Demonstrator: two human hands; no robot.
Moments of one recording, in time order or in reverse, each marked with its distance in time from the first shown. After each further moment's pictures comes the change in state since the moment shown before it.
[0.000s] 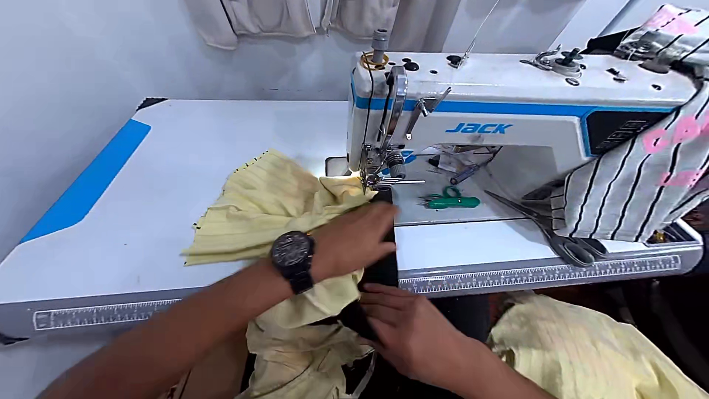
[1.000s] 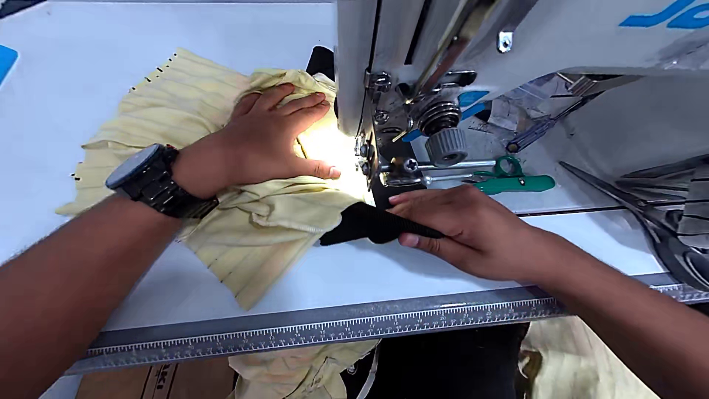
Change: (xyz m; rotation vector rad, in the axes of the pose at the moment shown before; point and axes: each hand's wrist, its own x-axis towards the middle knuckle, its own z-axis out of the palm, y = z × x) left_hand 0.036 -0.140 -0.042 0.076 -0.131 -0.341; right_hand 0.048 0.146 -0.048 0.334 -0.143 0.056
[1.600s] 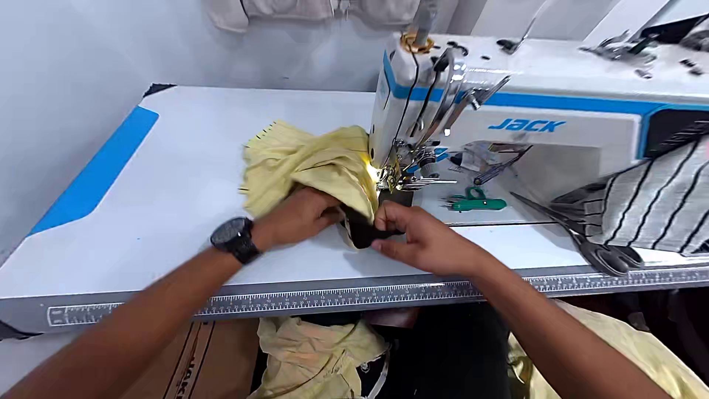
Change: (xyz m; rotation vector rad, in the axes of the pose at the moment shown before) left_hand -0.081 -0.007 0.040 -0.246 0.353 0.390; right_hand 0.040 -0.057 0.030 0.183 0.013 0.305
